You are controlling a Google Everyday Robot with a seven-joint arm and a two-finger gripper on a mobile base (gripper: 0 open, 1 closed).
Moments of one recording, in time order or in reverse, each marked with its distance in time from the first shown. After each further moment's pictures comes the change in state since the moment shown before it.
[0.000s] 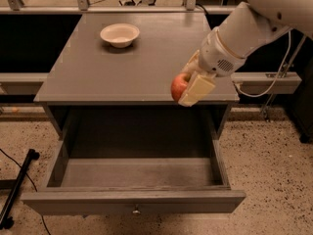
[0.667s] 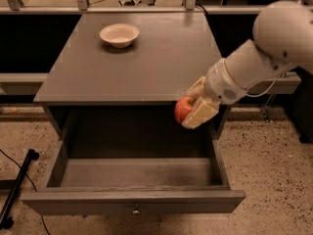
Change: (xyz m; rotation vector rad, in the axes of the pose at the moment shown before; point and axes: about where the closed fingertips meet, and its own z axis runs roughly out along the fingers) arm 0.040 0.025 0.039 -0.055 -0.083 0.051
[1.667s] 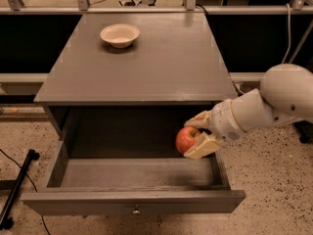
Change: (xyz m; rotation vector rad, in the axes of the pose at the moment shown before) arm 0.050 0.044 0.050 0.009 -0.118 -0.033
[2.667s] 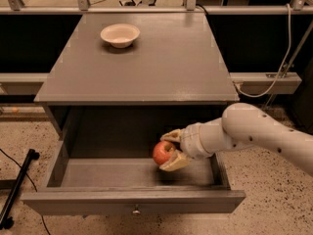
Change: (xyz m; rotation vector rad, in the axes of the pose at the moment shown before) arm 0.008 0.004 0.107 0.054 -0.074 -0.127
